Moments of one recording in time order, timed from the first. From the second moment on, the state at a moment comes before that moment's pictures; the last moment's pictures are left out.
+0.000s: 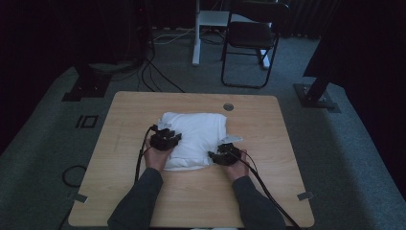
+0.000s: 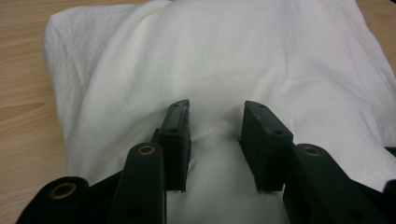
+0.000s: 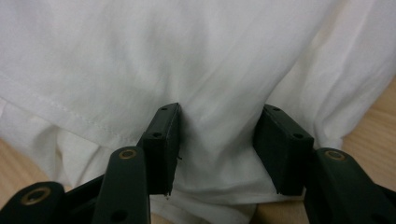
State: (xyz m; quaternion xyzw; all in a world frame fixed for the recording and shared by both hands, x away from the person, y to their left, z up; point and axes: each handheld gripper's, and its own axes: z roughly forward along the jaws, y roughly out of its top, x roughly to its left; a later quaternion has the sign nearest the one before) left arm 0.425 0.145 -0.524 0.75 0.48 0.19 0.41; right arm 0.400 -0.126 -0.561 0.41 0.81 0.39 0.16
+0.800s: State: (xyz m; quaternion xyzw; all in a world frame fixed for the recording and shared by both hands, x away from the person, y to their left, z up) left arm 0.351 0.225 -0.429 0.69 0.43 0.27 0.51; right arm 0.342 -0.210 -0.490 0.41 0.74 0.49 0.20
